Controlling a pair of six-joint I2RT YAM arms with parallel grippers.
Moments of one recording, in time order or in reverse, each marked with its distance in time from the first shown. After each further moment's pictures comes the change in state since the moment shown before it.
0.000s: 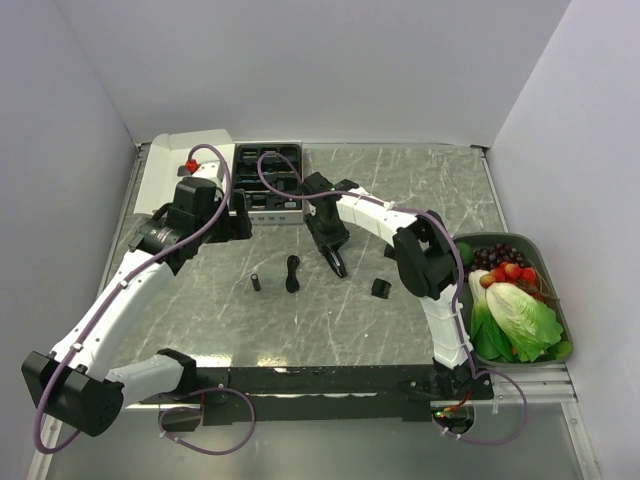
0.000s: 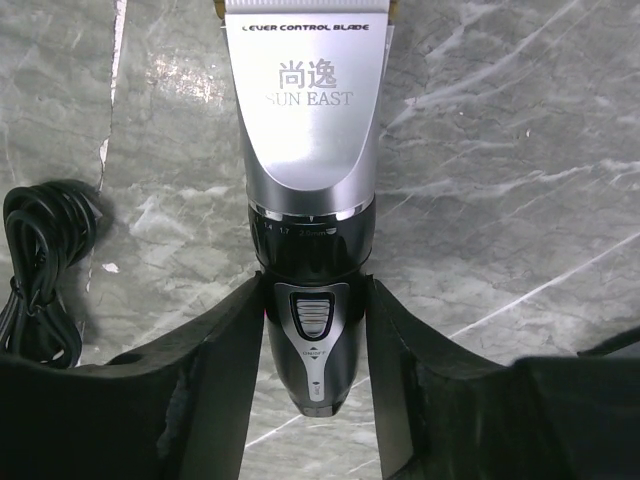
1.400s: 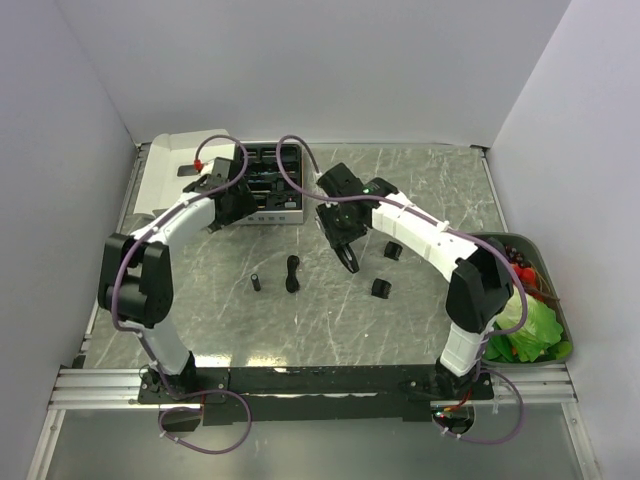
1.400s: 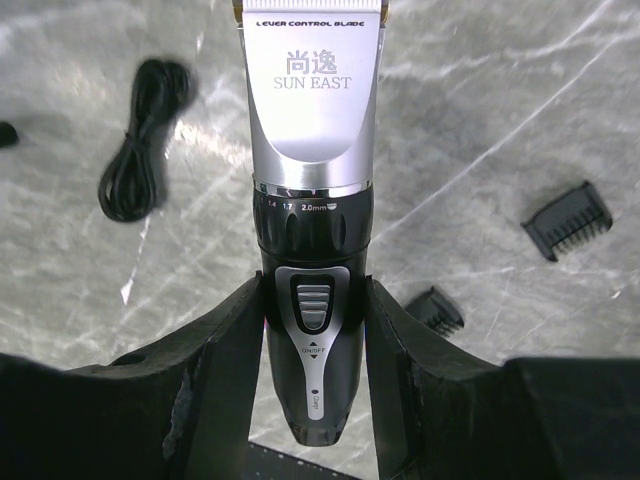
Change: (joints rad) left arm 0.121 0.608 0.160 0.145 -0.131 -0.299; right arm 0.025 -0.404 -0.180 -0.027 0.018 0.018
